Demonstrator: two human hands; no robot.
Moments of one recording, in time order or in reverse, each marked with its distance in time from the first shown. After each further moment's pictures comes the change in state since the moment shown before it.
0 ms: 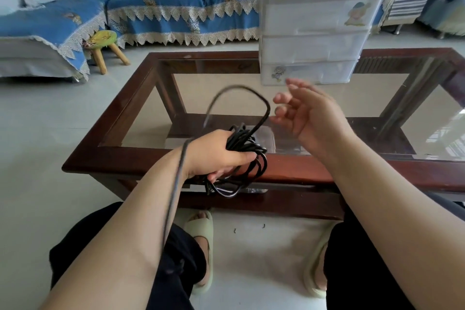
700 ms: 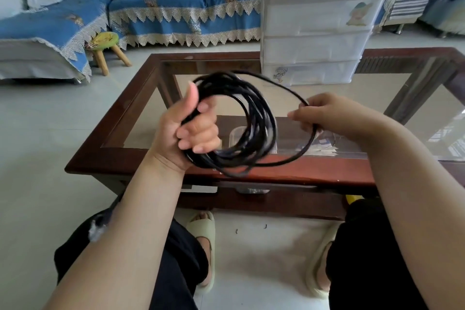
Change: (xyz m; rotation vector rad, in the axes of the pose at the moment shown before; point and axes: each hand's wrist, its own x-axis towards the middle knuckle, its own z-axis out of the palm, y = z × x) left_hand -0.008 -0.008 -0.037 -1.304 -0.394 0.456; right_hand -0.003 -0.037 -0.016 -1.137 -0.045 0.108
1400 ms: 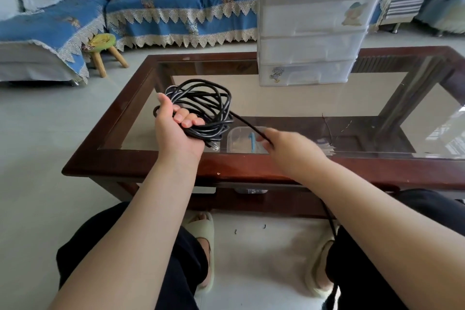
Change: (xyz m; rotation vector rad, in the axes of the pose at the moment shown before) left_hand 0.020 -0.018 -0.007 -0.129 1.024 0.684; right_hand 0.004 0.021 0.077 -0.686 0.104 -0.021
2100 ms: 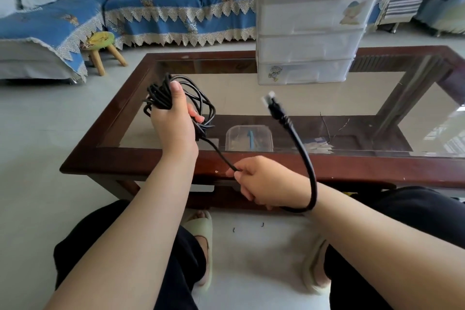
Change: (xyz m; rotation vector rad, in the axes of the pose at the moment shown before) left_hand 0.004 -0.010 0.002 0.718 0.106 0.537; right_hand -0.029 -0.035 0.019 0.580 -0.405 -0.025
